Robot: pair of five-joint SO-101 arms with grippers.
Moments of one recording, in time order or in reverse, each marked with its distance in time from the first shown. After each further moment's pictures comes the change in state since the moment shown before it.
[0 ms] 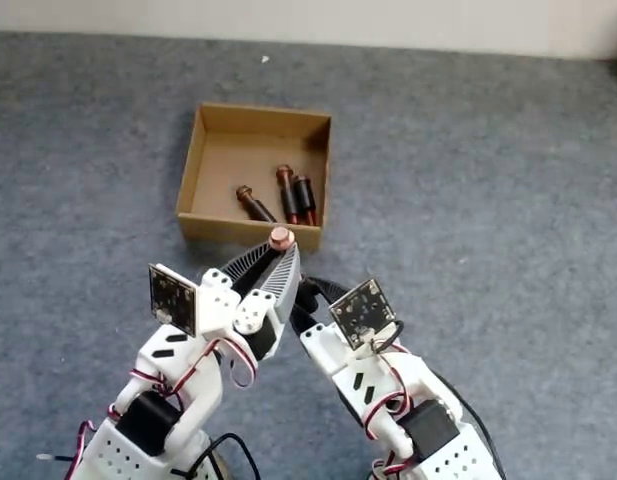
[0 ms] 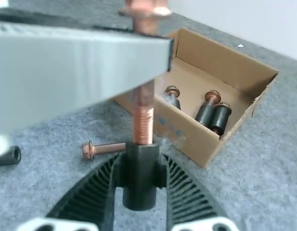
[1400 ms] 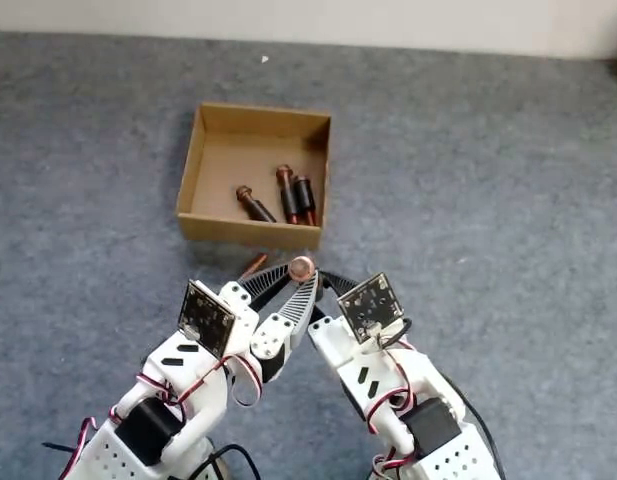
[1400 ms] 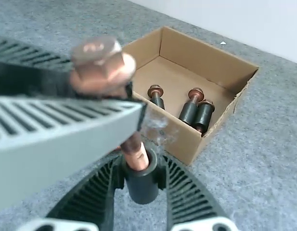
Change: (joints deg) left arm 7.6 -0.2 -0.5 8.4 -9.2; right arm 3.2 0.2 0.0 -1.3 0.1
